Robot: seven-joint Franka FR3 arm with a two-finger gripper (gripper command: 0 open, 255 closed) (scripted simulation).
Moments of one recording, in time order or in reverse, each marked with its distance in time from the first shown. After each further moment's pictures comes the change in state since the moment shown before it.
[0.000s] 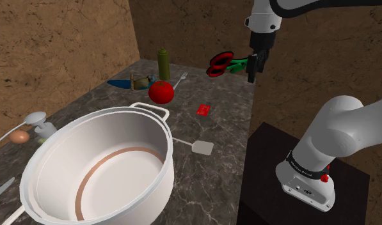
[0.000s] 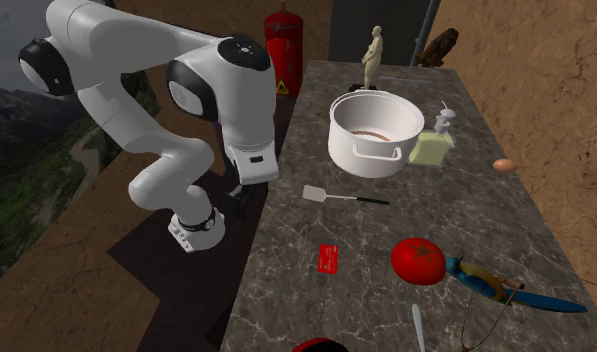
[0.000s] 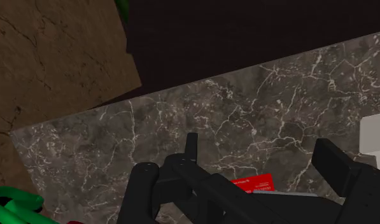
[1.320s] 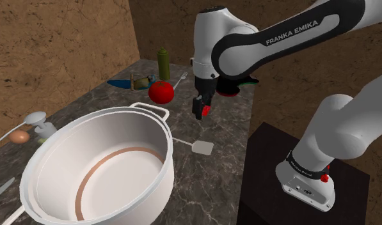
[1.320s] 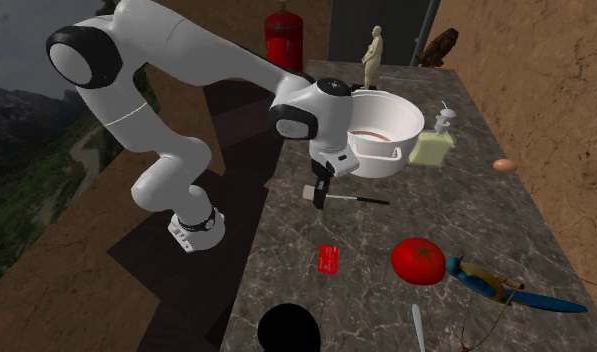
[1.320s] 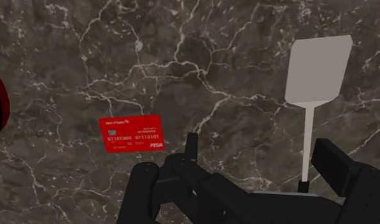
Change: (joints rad) arm 0.155 0.395 0.265 -0.005 0.138 0.509 0.166
